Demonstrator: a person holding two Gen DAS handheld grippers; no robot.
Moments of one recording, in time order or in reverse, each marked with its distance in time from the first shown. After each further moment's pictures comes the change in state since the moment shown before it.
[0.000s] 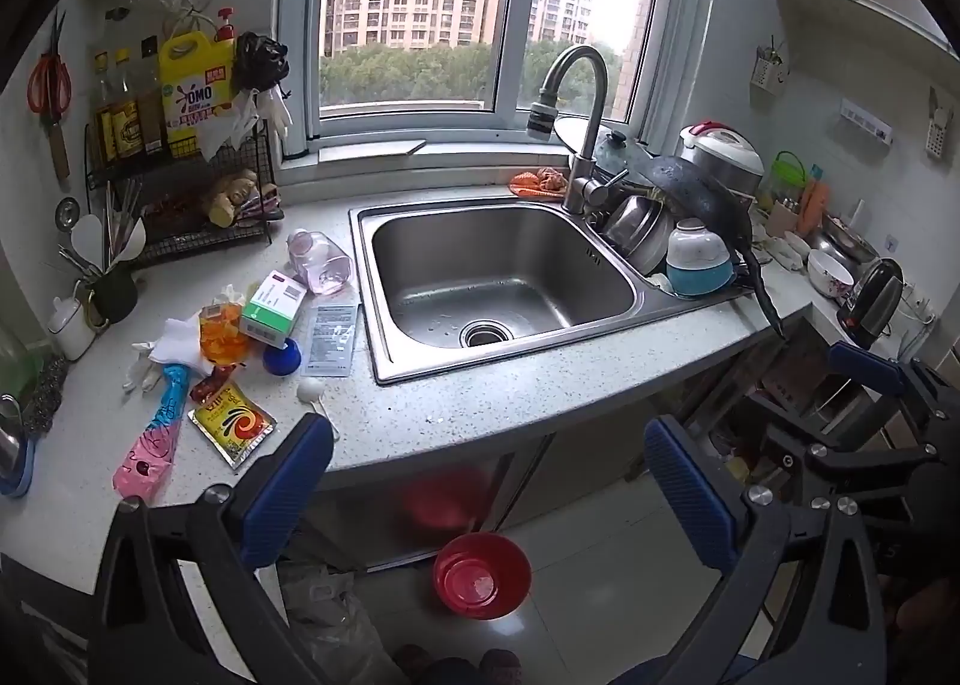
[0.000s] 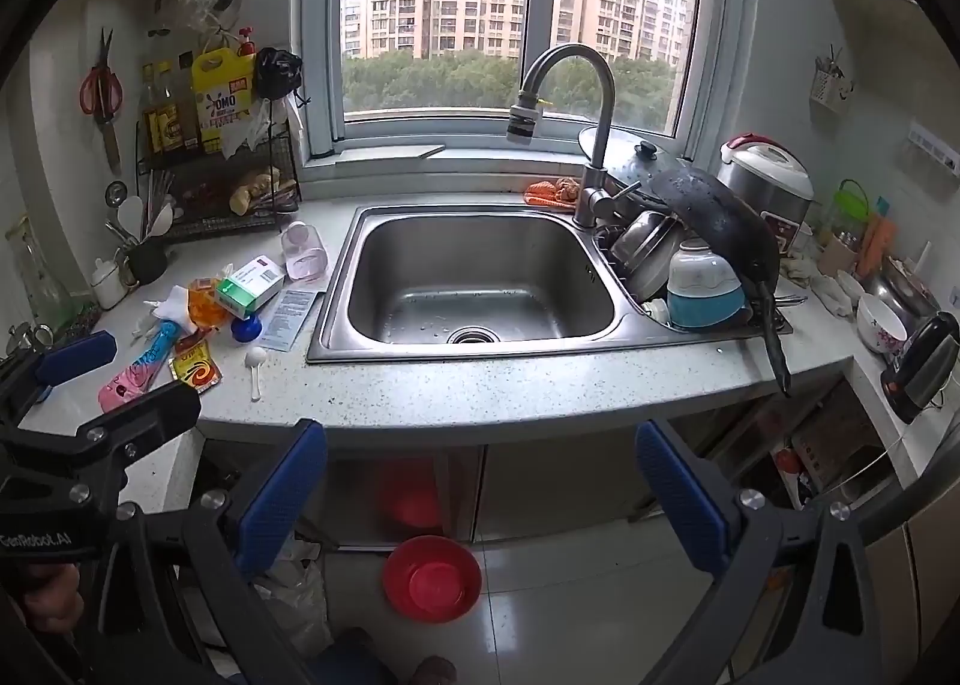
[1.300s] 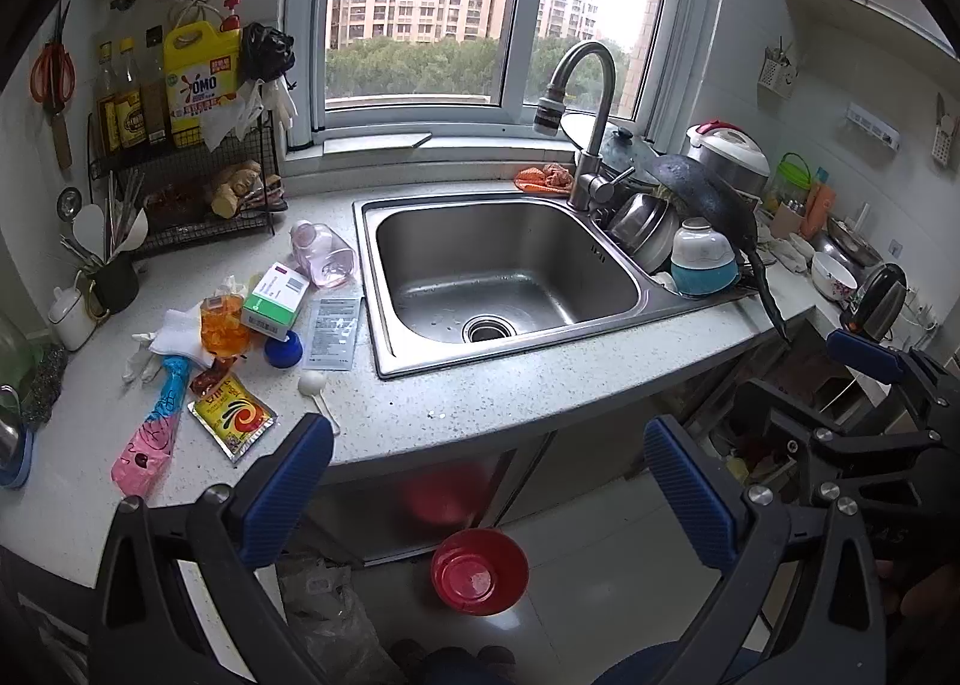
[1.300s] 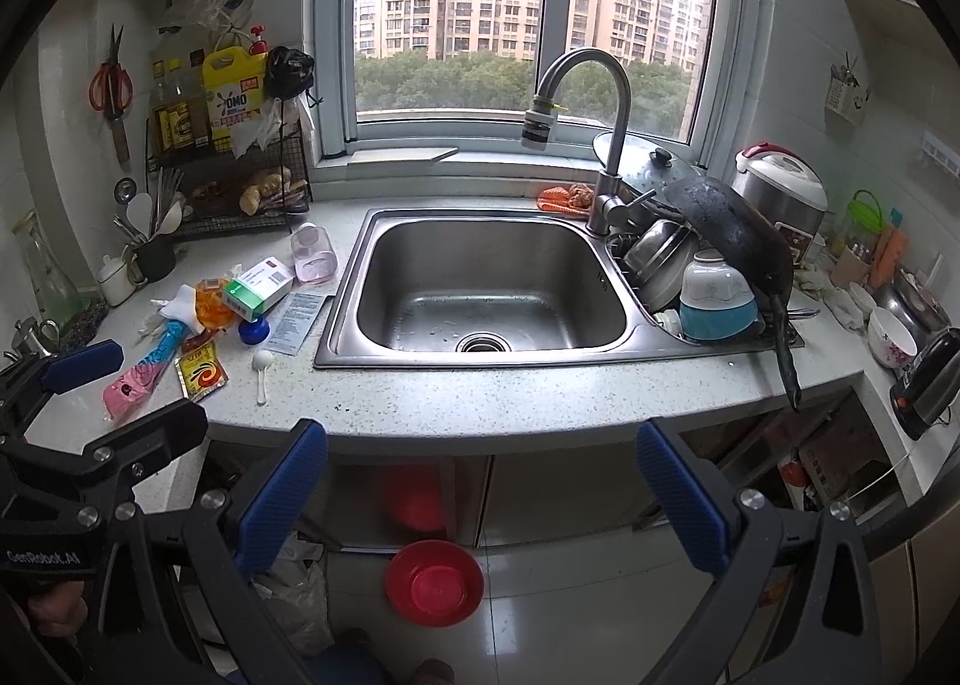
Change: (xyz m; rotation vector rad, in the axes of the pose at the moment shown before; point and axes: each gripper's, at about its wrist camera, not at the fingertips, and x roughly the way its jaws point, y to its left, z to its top) left arm 0.003 0.002 0.002 -0.020 0.017 0.003; right arm 0.001 -0.001 0.004 -0.024 -0.036 0.022
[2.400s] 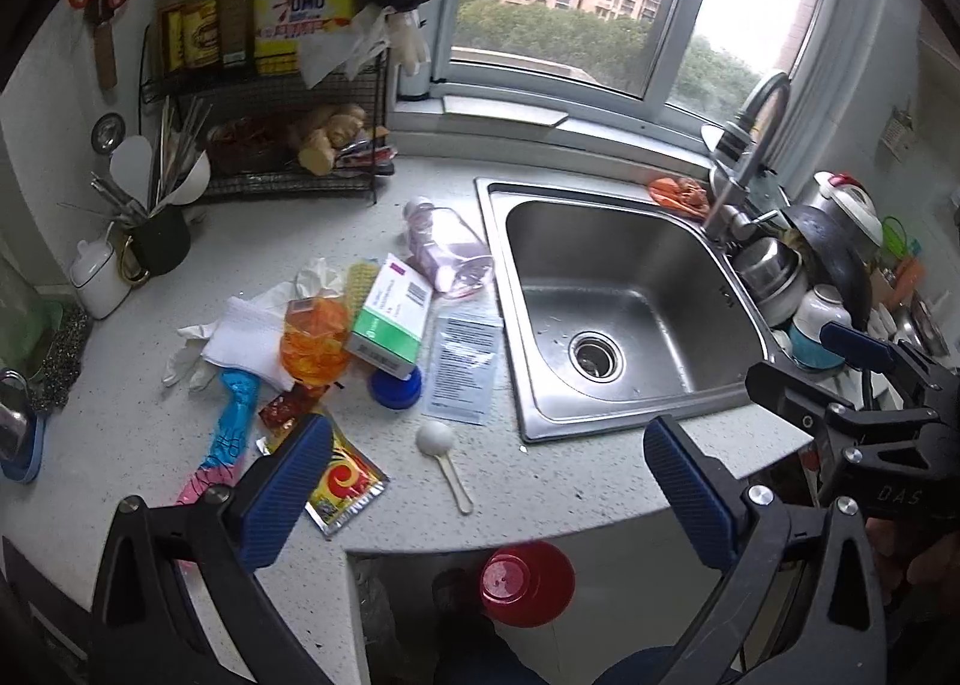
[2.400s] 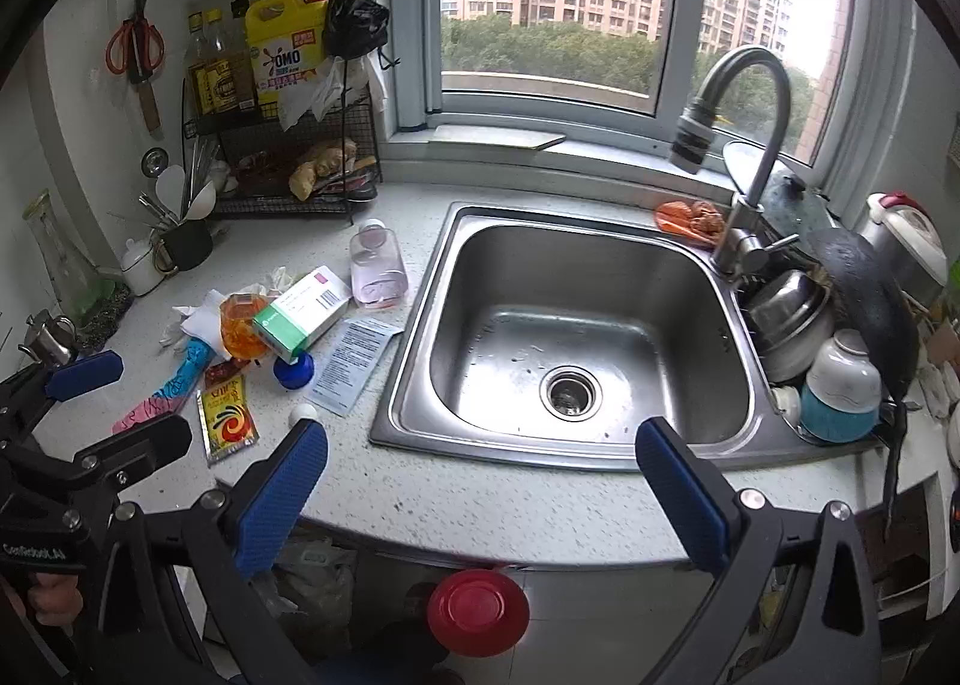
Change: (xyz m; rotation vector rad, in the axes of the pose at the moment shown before) left arm 0.079 0.145 0.071 -0.207 0.108 0.131; right arm 0.125 0.065 0.084 -0.105 0.184 0.237
